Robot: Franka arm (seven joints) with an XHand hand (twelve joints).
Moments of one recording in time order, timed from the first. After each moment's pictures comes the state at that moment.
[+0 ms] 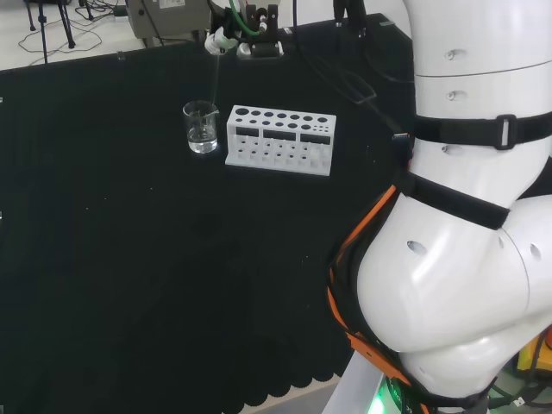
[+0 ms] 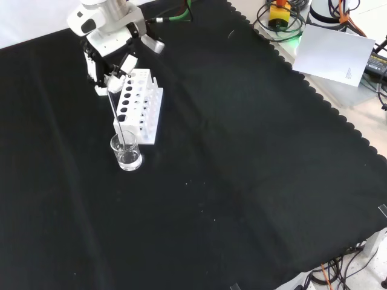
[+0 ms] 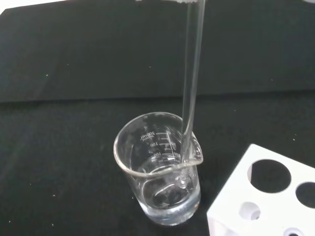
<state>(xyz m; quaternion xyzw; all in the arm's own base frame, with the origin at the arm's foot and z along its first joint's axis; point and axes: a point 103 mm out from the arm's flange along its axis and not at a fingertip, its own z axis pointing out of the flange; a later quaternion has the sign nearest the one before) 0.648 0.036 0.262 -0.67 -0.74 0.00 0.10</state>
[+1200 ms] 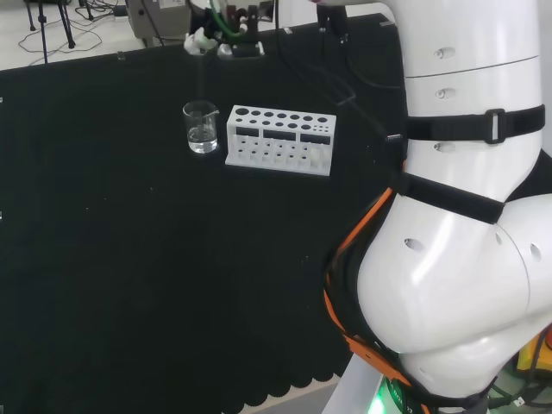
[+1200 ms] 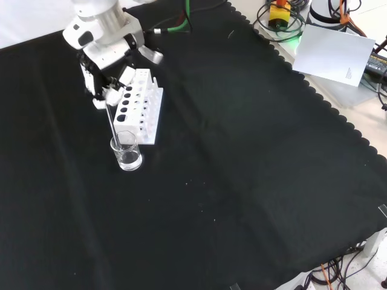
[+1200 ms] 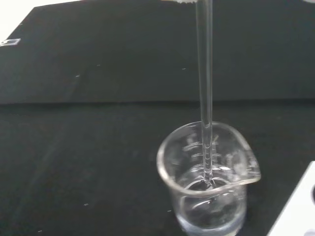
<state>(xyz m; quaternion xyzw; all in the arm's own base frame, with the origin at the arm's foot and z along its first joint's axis) 0.669 0.064 0.259 -0.65 -0.75 -0.01 0.11</state>
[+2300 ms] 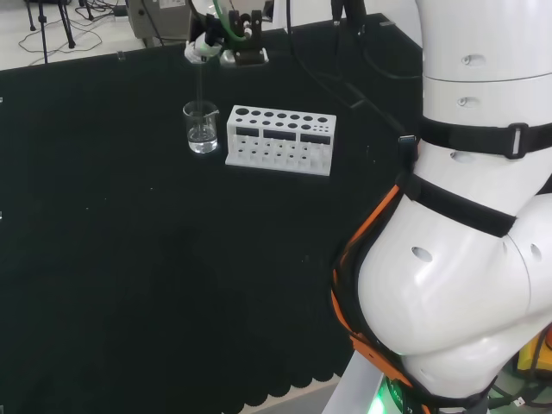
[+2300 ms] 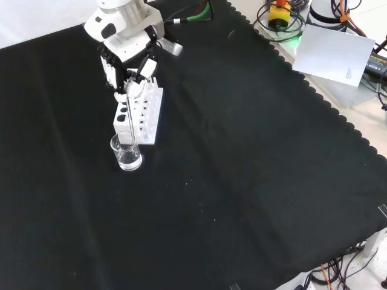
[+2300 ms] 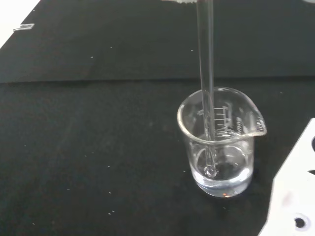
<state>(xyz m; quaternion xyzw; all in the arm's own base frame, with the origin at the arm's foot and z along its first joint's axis) 0.623 0.084 0.269 -0.64 -0.76 0.00 0.11</state>
